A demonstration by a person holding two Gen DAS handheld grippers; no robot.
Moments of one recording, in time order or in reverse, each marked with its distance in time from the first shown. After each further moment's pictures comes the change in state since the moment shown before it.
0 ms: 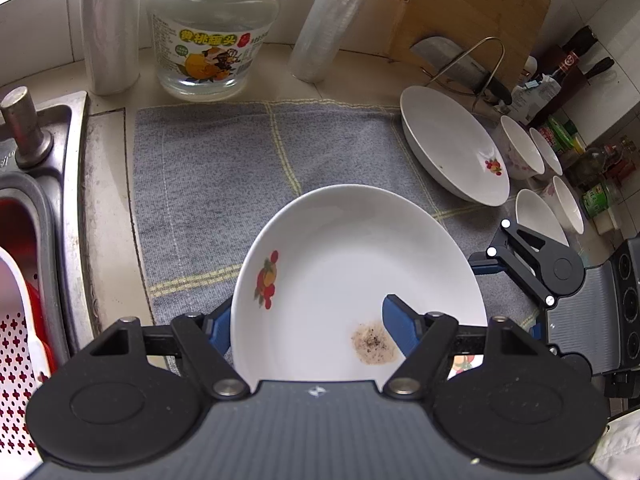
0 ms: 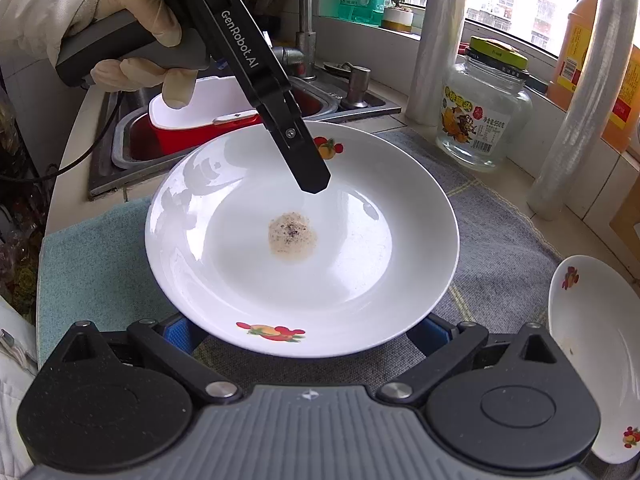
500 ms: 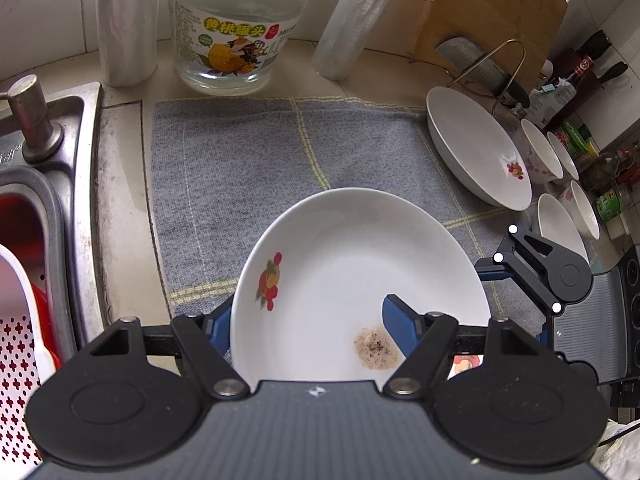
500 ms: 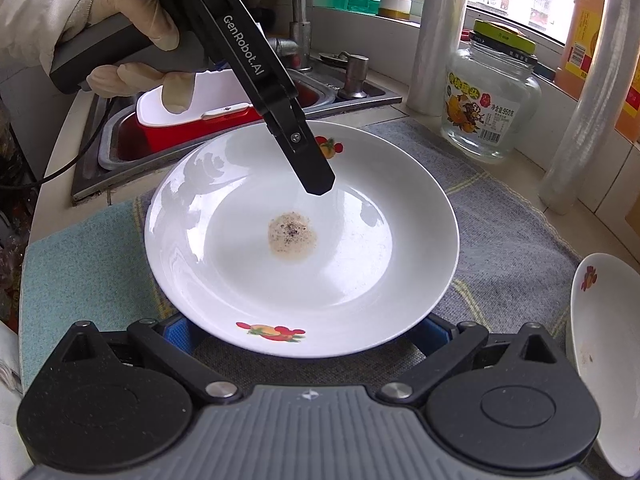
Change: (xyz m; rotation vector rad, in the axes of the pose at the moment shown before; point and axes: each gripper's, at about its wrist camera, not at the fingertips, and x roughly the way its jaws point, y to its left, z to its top) left arm 0.010 0.017 0.000 -0.018 -0.004 0.017; right arm 0.021 -0.002 0.004 0.019 0.015 0.002
